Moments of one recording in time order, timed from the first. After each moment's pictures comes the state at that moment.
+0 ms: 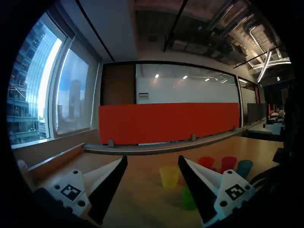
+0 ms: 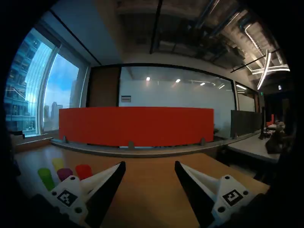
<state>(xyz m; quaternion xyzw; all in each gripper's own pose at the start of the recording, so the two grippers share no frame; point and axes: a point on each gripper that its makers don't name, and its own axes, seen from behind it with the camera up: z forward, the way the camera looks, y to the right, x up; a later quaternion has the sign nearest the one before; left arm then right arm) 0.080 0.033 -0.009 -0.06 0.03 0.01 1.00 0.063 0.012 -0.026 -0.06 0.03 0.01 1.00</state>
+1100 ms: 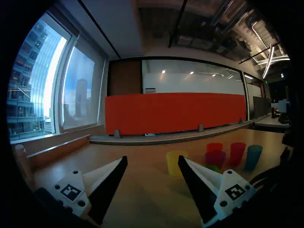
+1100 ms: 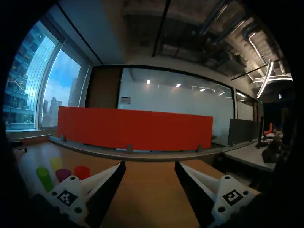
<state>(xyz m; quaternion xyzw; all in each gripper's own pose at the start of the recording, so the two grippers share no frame) 0.015 0.024 -0.005 -0.03 0.02 0.02 1.00 0.081 -0.001 -0.027 -0.06 0.04 -0.02 1.00</state>
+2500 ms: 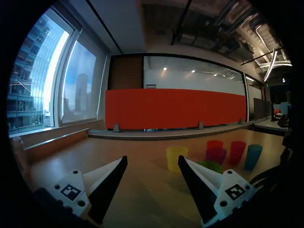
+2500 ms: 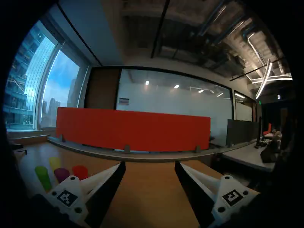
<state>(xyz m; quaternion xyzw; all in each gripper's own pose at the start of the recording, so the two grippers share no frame) 0.001 0.023 -0.002 -0.03 0.00 0.00 1.00 0.081 0.009 -0.036 -0.07 0.04 -0.03 1.00</state>
